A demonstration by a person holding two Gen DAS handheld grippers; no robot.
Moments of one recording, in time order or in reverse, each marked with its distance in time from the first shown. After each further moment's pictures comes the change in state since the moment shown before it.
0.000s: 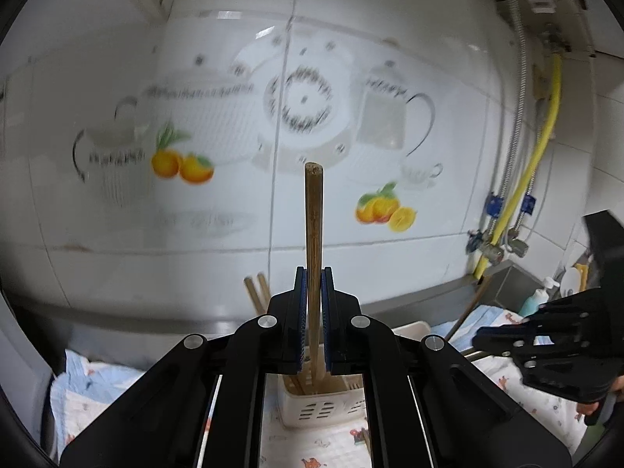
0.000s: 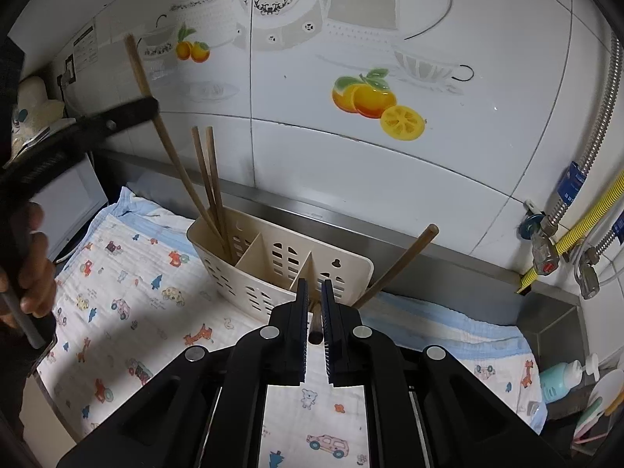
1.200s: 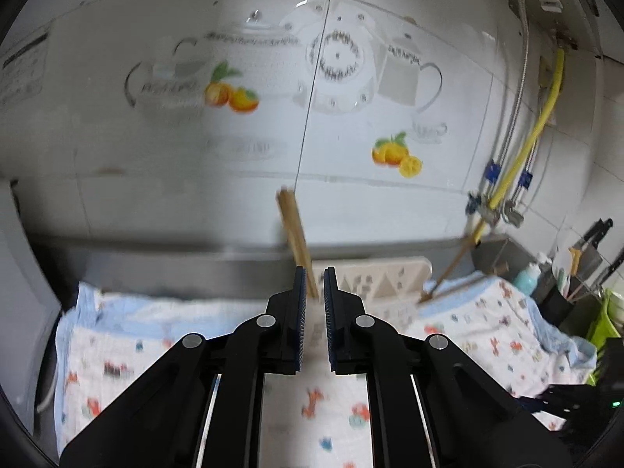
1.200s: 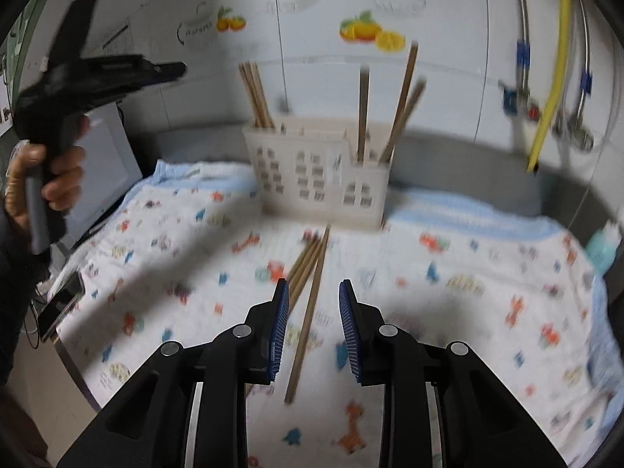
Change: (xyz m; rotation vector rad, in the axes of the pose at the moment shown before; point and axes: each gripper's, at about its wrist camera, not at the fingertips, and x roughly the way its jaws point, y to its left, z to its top) left arm -0.054 0.021 -0.057 -0.071 0.111 0.020; right arm -0.029 0.052 -0.190 0.146 -0.044 0.070
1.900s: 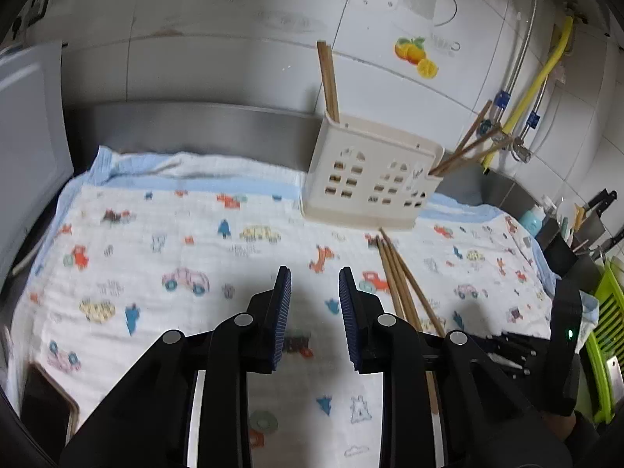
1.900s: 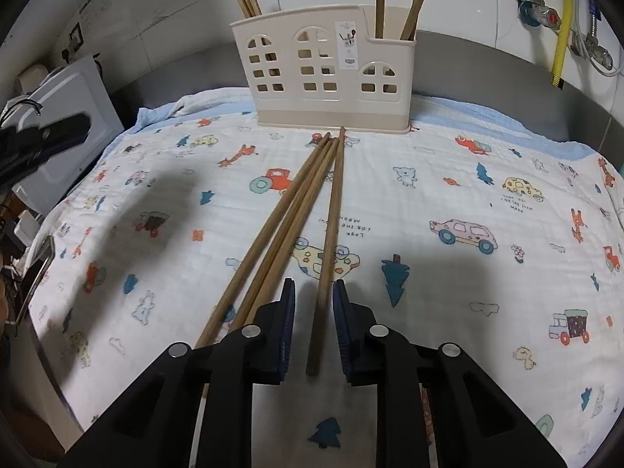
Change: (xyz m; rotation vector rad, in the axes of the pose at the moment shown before) left arm -0.028 0.016 -0.143 -0.114 0.165 0.029; right arm 0.073 0.013 -0.051 0.056 0.124 -0.003
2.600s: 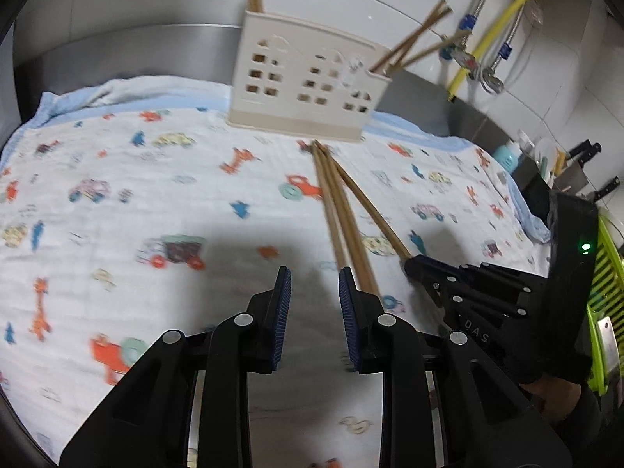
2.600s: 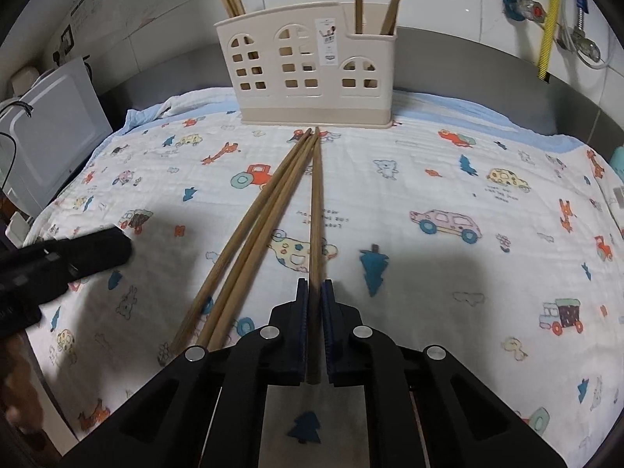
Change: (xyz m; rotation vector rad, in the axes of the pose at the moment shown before) left arm 0.046 -0.064 -0.067 0.034 0.179 -0.104; right arm -0.008 -0.012 -0.009 0.016 -0.018 -0.029
